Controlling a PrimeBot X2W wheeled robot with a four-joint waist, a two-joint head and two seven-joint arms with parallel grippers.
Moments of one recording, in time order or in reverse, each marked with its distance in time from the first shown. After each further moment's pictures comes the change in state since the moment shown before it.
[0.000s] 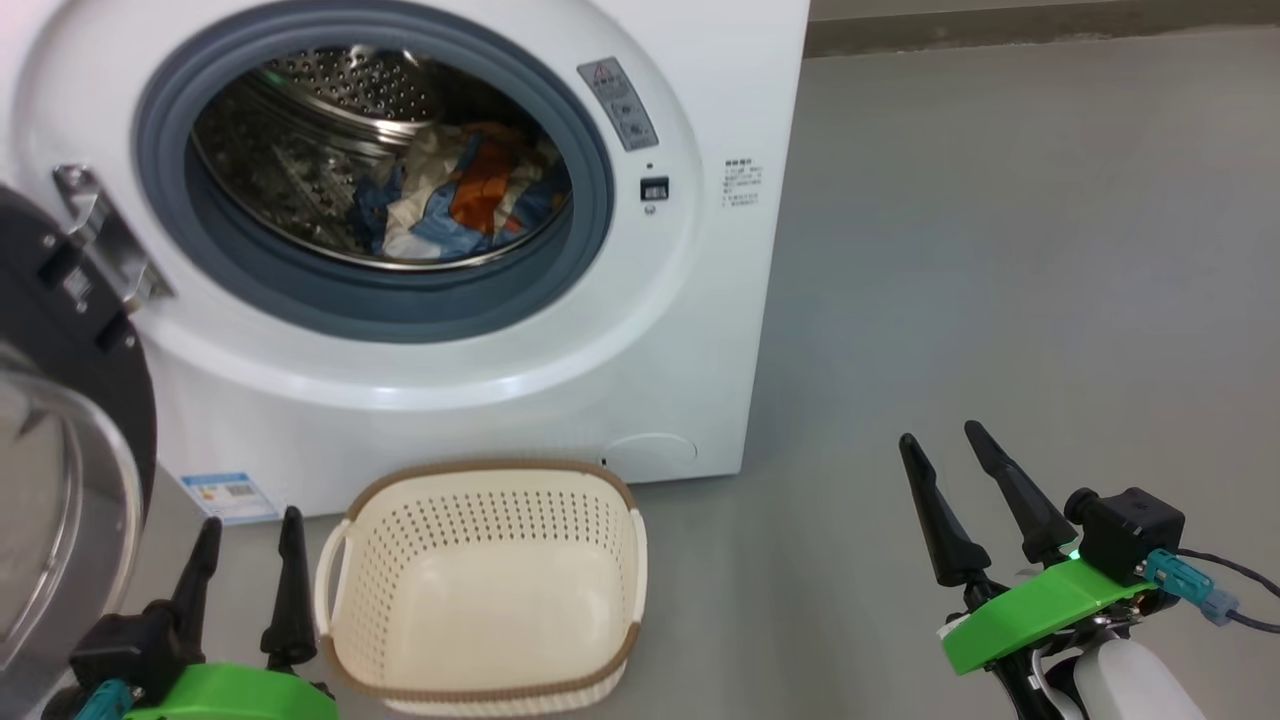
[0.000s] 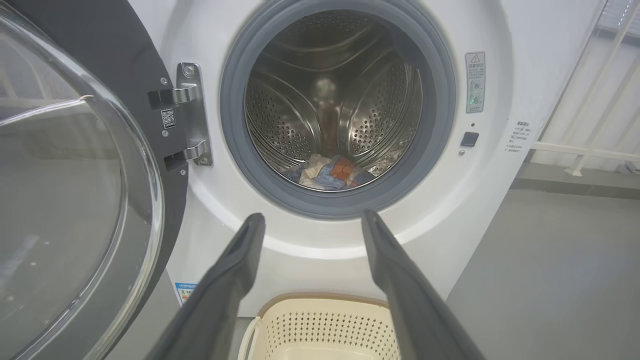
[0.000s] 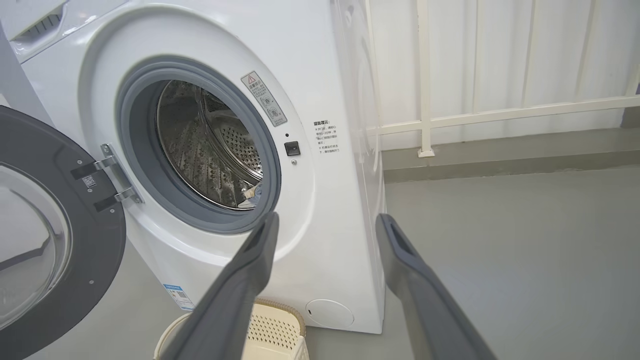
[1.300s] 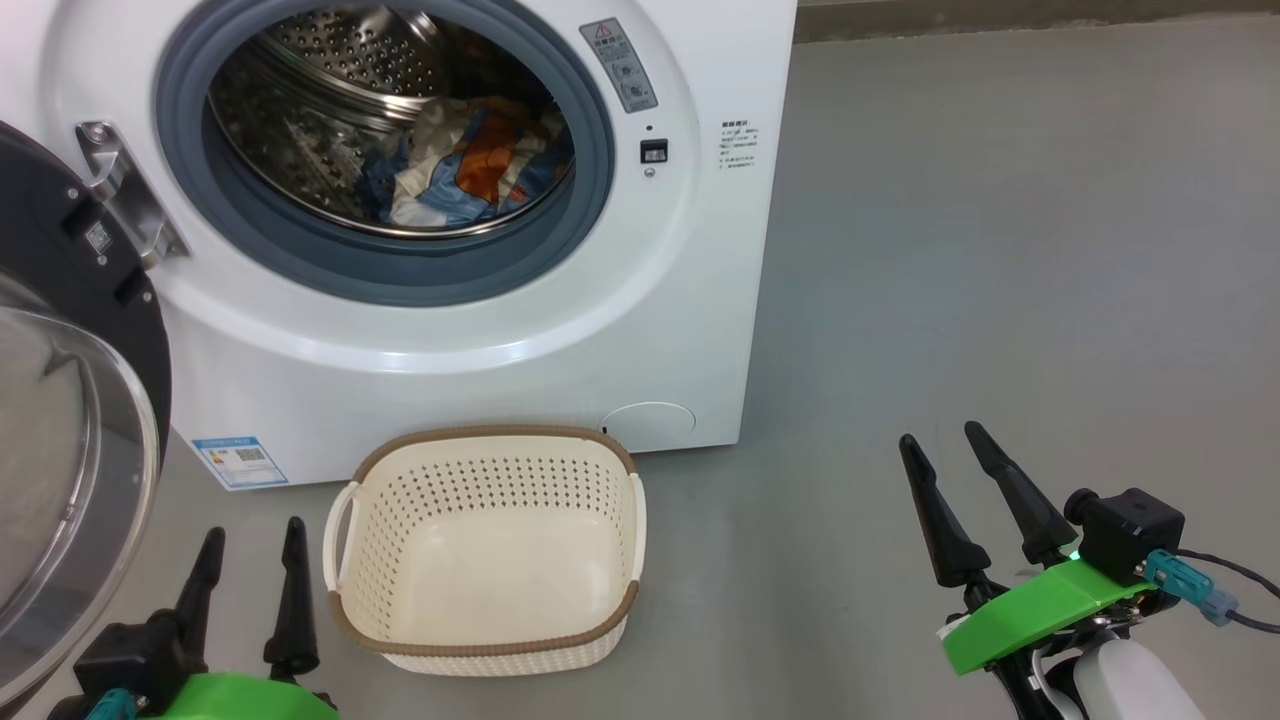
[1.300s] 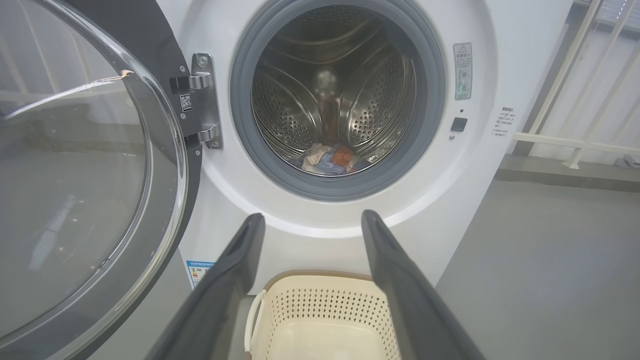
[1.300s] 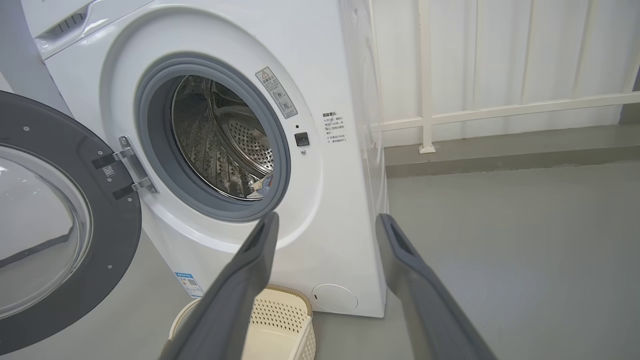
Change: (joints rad) left arm 0.016 0.000 -0.002 -0.004 0.003 0.000 0.000; right arm 0.000 0.000 0.000 0.002 0.000 0.000 0.000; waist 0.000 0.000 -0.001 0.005
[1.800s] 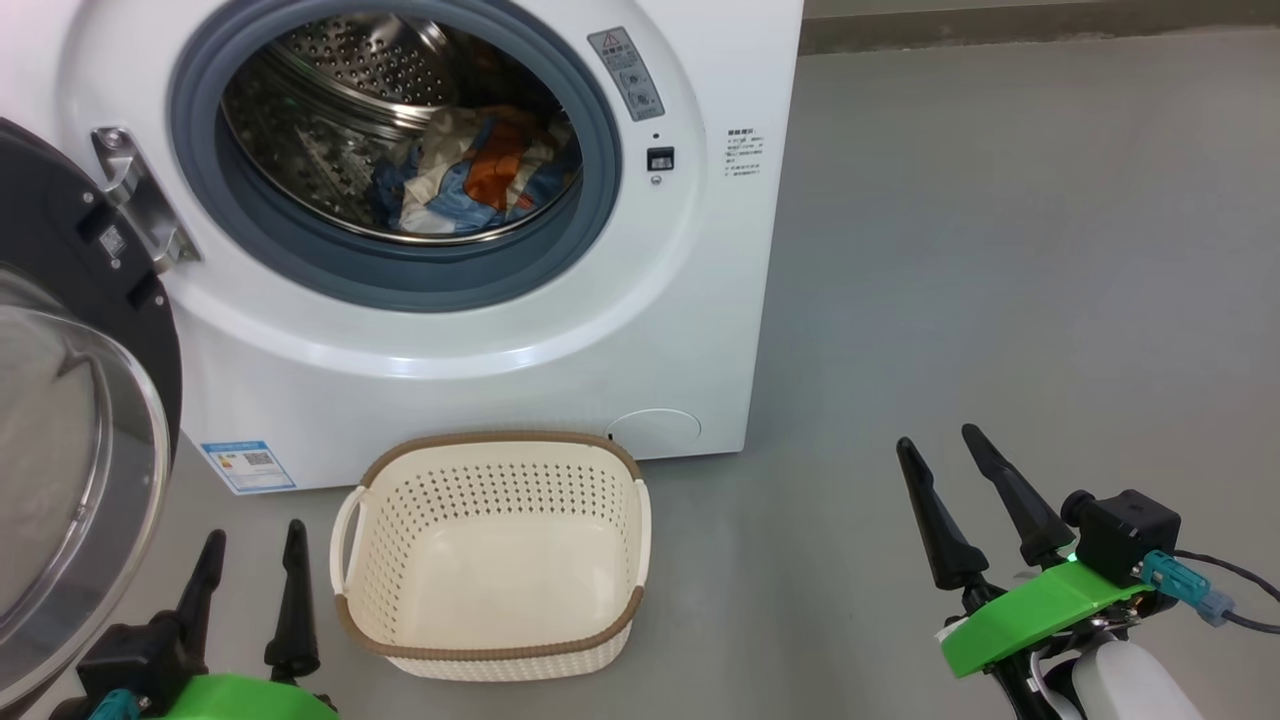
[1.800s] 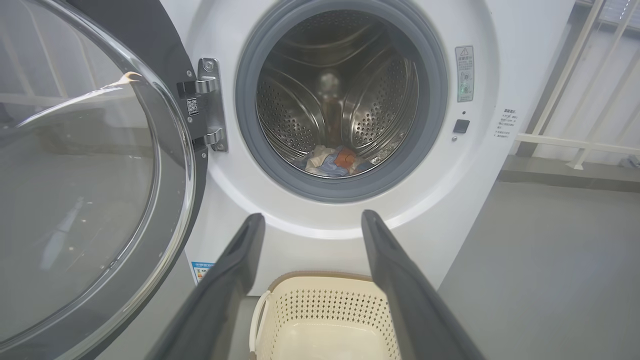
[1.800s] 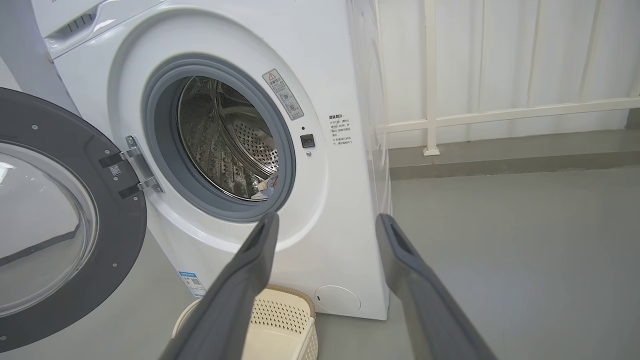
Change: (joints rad) left arm 0.000 0.000 0.000 0.007 0.007 0.000 0.000; right arm 0.000 -0.003 0.007 0.004 0.000 0.000 0.000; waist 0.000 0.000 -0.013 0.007
